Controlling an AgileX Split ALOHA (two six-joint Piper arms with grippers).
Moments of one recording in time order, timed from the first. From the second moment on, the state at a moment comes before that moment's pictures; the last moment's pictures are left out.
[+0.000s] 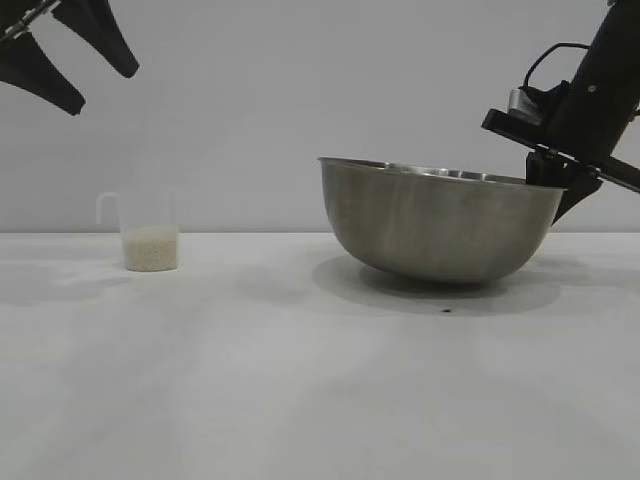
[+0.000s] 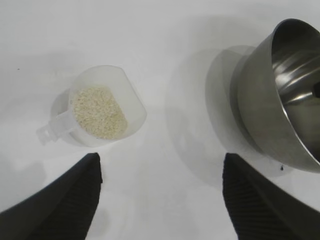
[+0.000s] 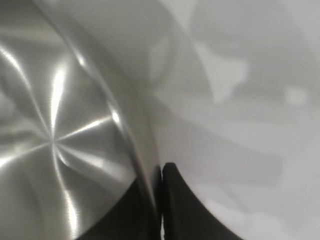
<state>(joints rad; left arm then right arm) 0.02 1.79 -1.30 -0.92 0.73 0.78 0.04 2.25 -1.74 0.51 1.07 -0.23</state>
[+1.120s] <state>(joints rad) 0.02 1.79 -1.30 -0.94 0.73 0.78 0.22 2.22 -1.74 0.43 1.17 -0.30</state>
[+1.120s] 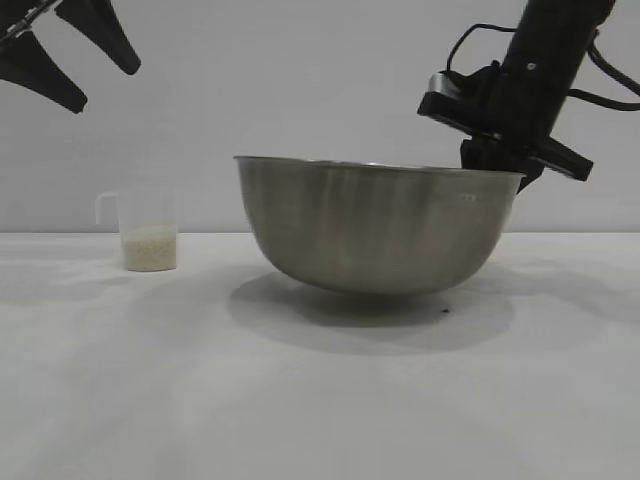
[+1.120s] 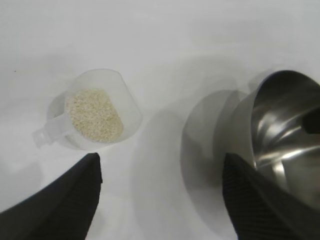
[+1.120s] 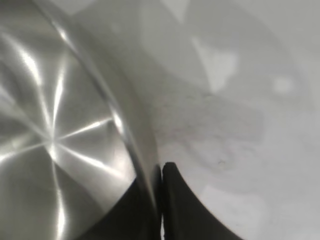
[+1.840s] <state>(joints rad) 0.02 1.79 -1.30 -0.95 0.73 0.78 0.26 2.22 -1.74 0.41 1.10 -0.30</state>
